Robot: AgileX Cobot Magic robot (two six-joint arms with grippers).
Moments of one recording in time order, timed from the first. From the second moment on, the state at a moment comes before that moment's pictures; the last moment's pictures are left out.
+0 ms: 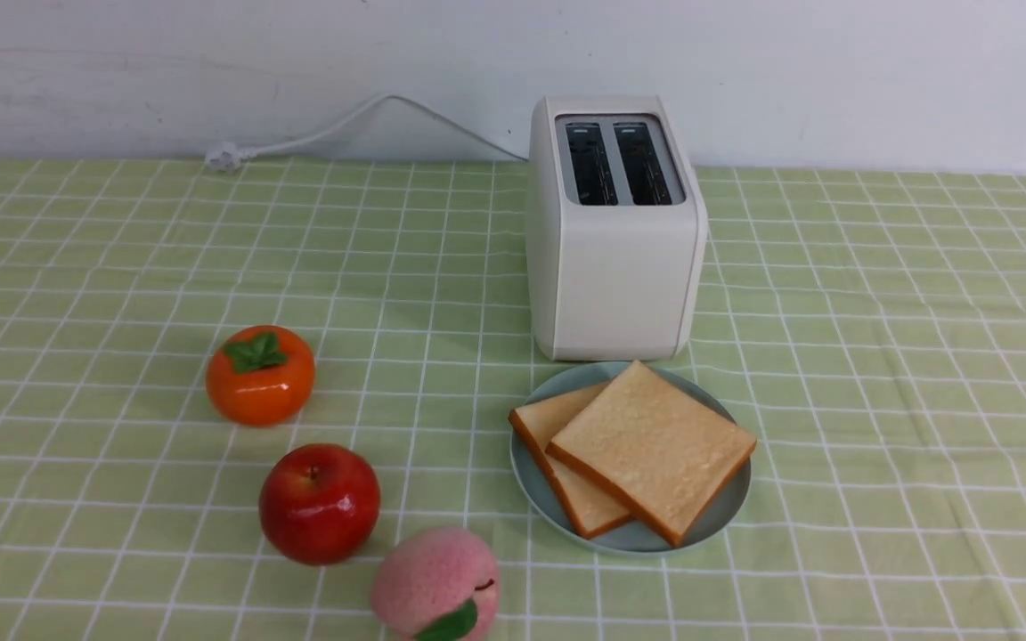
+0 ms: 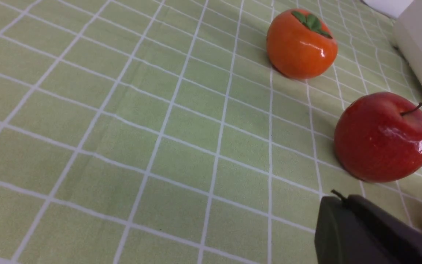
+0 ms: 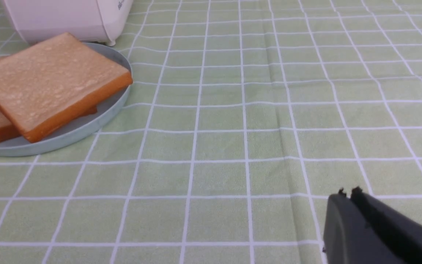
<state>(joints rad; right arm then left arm) 0.01 -0.01 0.01 0.05 0.40 0.06 -0.02 -0.01 0.03 -0.09 0.38 -0.34</state>
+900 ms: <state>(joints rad) 0.01 -0.01 0.01 0.05 0.40 0.06 -0.02 -0.01 0.03 -0.09 0.38 -0.34</state>
